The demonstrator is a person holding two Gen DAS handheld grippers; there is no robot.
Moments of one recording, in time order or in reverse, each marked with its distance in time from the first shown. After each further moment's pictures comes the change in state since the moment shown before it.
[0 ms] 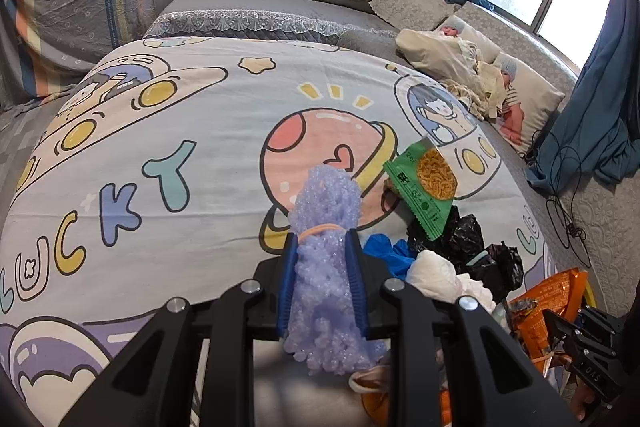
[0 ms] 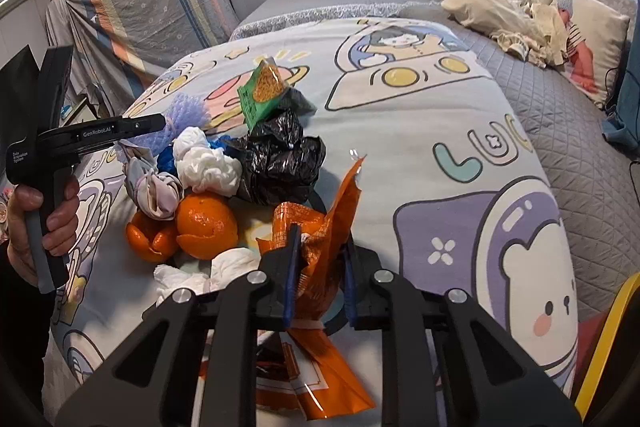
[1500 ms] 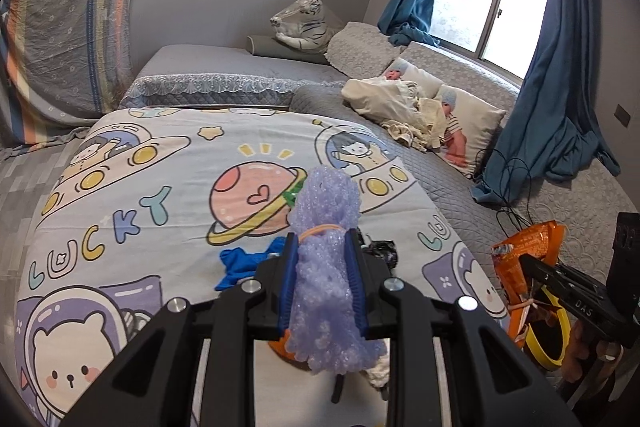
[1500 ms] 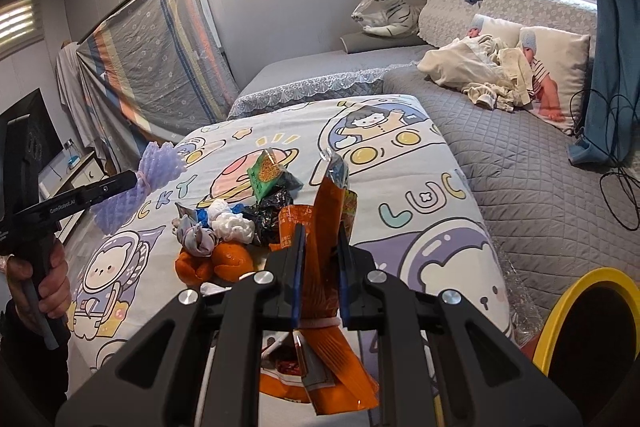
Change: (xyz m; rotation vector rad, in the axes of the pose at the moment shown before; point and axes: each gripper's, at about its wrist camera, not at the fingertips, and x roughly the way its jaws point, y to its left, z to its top) left arm -0.123 -0.077 -0.039 0.102 -0.197 -0.101; right arm -0.116 -0.025 -0.003 0.051 -0.227 0.002
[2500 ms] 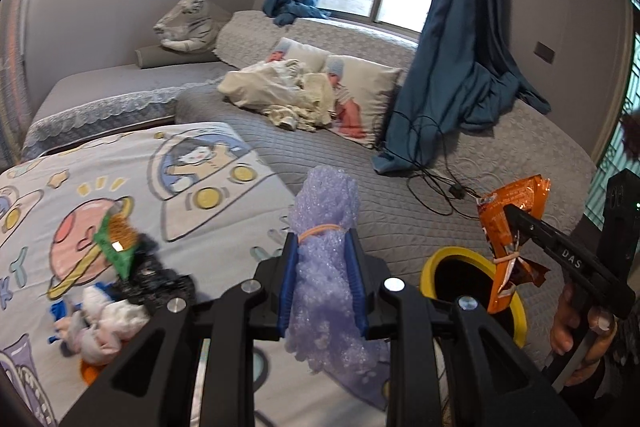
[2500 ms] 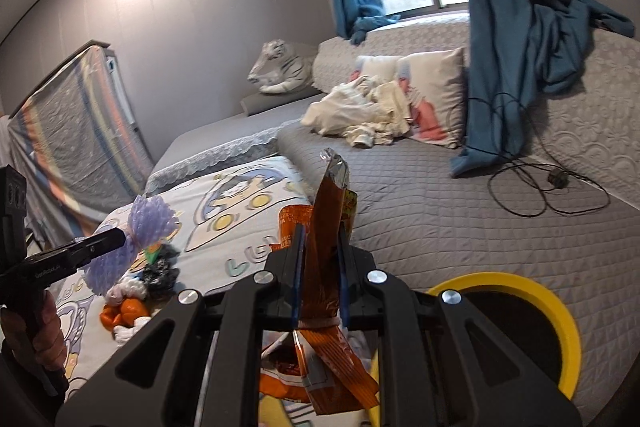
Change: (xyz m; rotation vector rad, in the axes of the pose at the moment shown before) left arm 0.058 -0.188 0.007 0.232 0.055 -0.285; right arm -0.113 -0.140 -0.007 0.201 -0.220 -0.321
